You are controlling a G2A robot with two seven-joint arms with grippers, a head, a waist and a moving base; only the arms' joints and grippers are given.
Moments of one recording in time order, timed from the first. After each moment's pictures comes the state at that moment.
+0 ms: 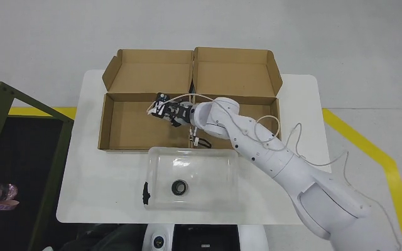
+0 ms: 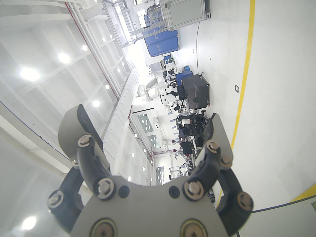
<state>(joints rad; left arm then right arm) -0.33 -0.16 -0.45 -1.44 1.96 -0.37 0.19 -0.44 -1.51 0.49 -1.06 -1.11 -0.40 0.48</state>
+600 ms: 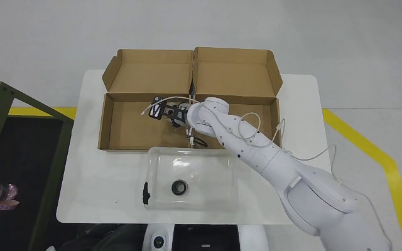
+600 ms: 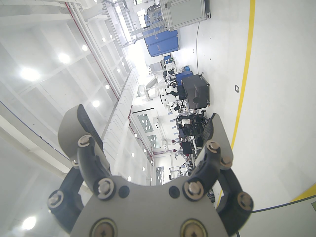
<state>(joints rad) -0.33 -0.16 -0.45 -1.44 1.96 -0.37 0.19 -0.39 -1.61 0.43 -0.88 -1.16 -0.38 0.52</state>
